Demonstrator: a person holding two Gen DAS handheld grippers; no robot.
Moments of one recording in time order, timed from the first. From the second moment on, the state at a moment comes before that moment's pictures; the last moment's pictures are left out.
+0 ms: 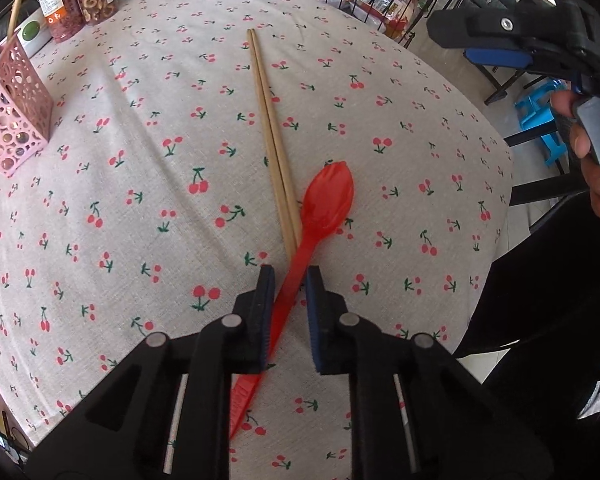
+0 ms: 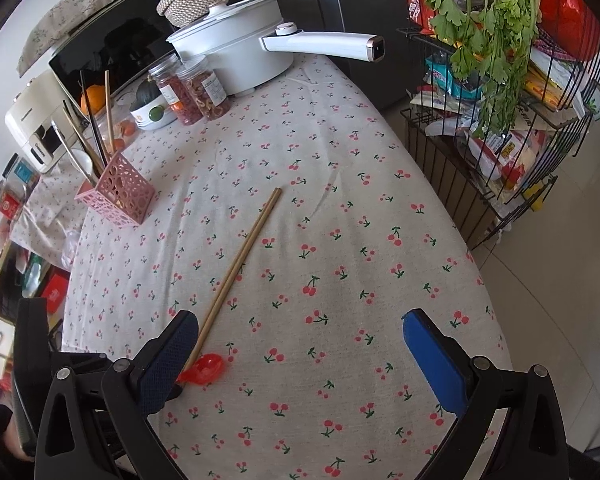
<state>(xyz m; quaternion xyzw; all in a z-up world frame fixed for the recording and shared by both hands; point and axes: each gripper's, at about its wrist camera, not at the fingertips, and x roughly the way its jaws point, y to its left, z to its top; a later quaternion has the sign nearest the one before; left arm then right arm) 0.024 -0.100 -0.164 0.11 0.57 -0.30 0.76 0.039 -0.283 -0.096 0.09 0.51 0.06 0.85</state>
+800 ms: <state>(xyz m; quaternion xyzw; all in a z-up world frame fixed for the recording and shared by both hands) 0.038 -0.027 -0.106 -0.03 0.50 -0.26 0.82 0.095 -0.250 -0.126 0.10 0.57 0.05 0.81</state>
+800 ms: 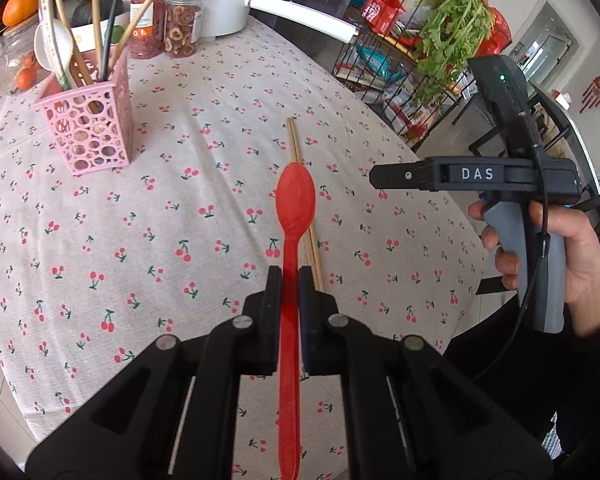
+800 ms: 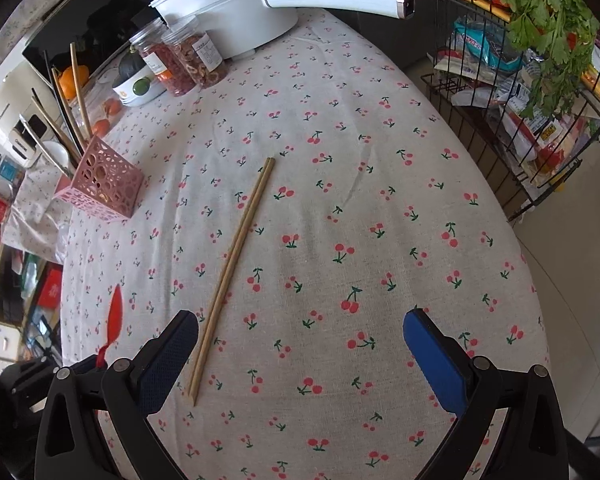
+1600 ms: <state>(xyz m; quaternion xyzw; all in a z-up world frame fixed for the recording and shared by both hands) 0.061 0.040 -0.078 -0.11 0.45 -0.22 0.86 0.177 -0.168 -0.166 -0.02 0.59 0.05 0.81</state>
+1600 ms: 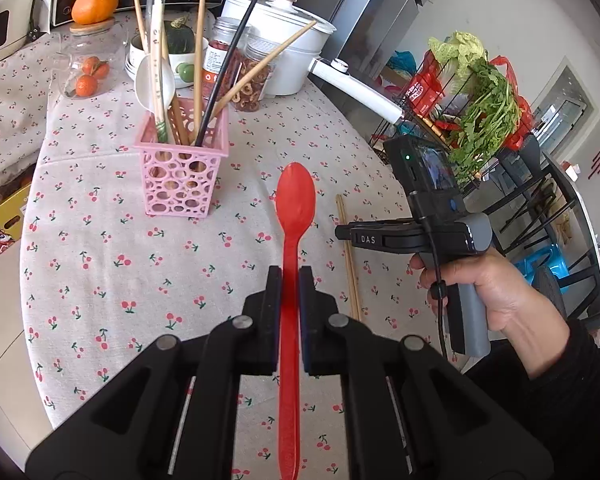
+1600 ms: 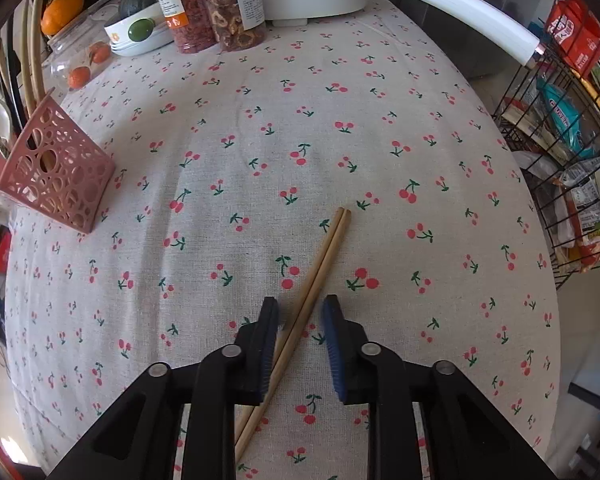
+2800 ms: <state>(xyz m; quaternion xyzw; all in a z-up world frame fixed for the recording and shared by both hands) 0.130 0.065 -0.020 -0.15 0.10 -0.09 0.98 0.130 -0.166 -0.009 0.06 0.34 0.19 0.92</state>
